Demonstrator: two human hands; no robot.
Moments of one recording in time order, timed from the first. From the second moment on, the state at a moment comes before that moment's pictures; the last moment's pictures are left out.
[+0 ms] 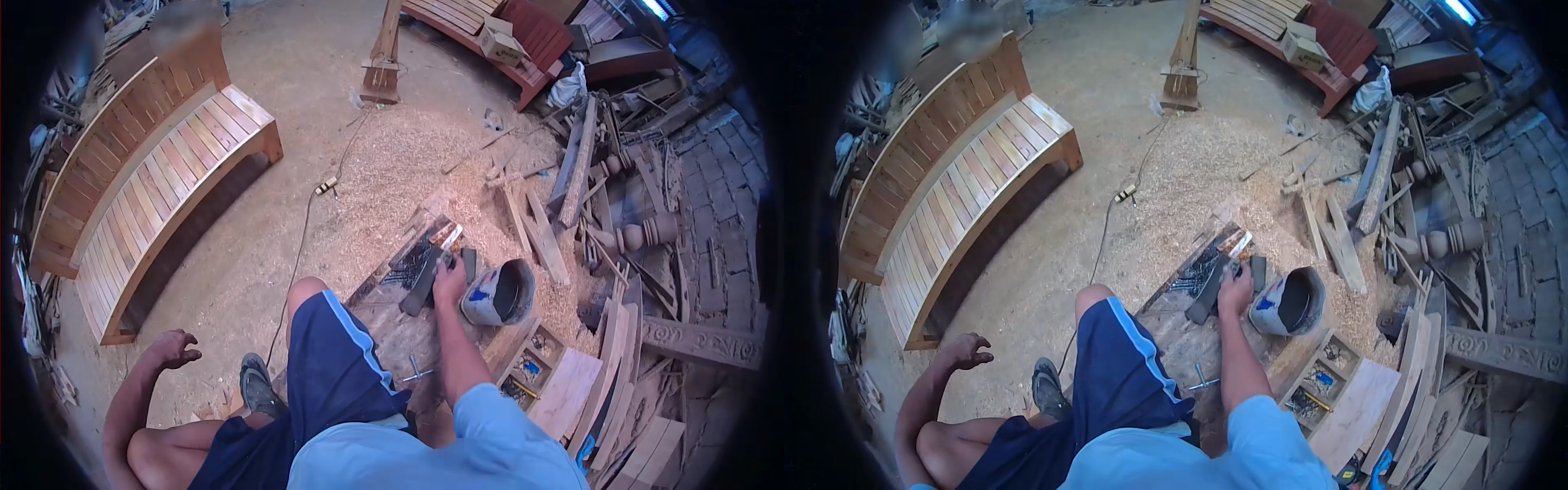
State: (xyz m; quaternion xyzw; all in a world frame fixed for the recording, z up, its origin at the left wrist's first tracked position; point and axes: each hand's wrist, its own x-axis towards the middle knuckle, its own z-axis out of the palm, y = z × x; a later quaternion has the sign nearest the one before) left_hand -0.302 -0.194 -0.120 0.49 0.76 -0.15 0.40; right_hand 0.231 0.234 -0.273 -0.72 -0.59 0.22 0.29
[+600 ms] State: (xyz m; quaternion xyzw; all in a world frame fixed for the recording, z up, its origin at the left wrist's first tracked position) left_hand -0.318 -0.184 -0.128 0.50 0.77 -0.15 0.37; right_hand 0.217 0.239 -0.265 -0.68 -0.63 0.21 0.31
